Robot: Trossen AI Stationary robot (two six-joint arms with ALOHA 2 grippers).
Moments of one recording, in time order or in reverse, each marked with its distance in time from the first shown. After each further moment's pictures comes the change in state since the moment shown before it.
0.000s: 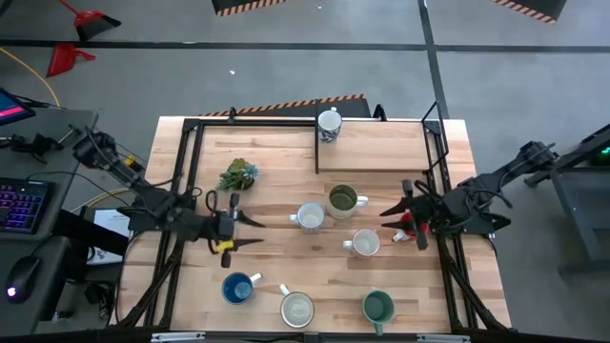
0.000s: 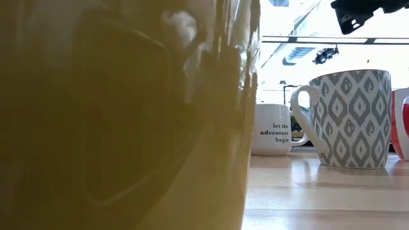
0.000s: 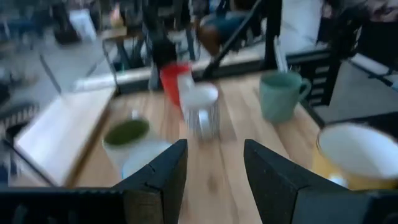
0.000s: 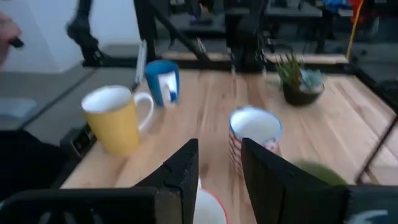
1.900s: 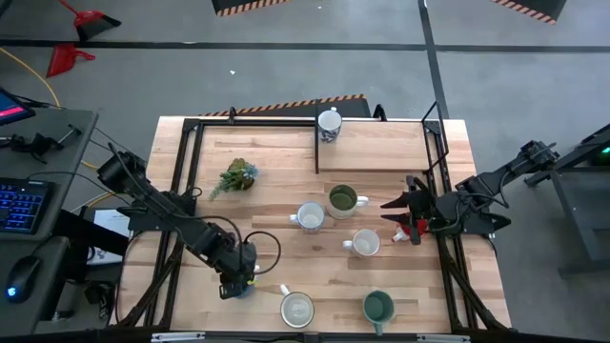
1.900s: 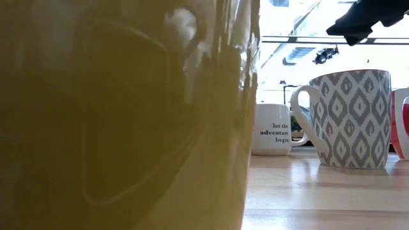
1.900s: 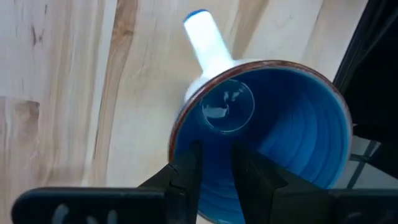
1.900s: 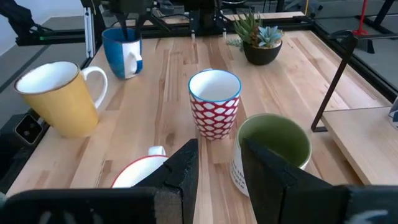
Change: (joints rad) left arm -0.016 0.532 0.427 -0.951 0.681 -0.917; right arm -0.001 0.033 0.052 -0.225 0.134 0.156
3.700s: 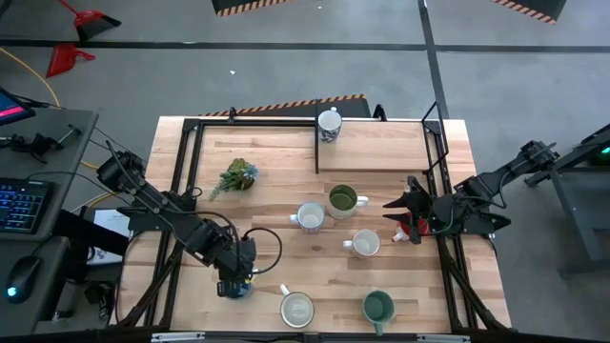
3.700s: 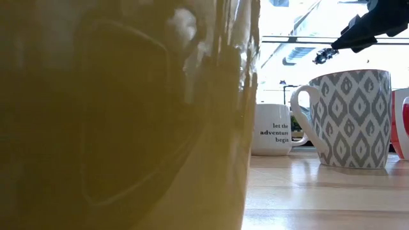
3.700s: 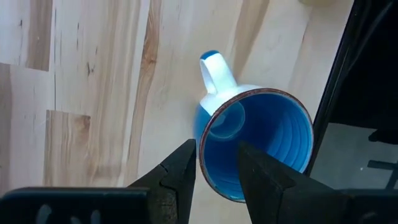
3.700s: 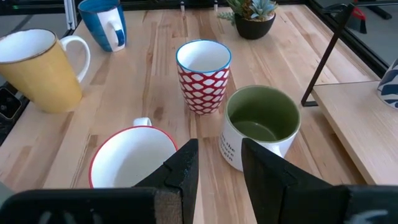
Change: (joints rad) left arm 0.000 -0.005 0.177 -0.202 -0.100 0.071; right arm 0.000 0.000 0.000 -0.116 0.009 0.043
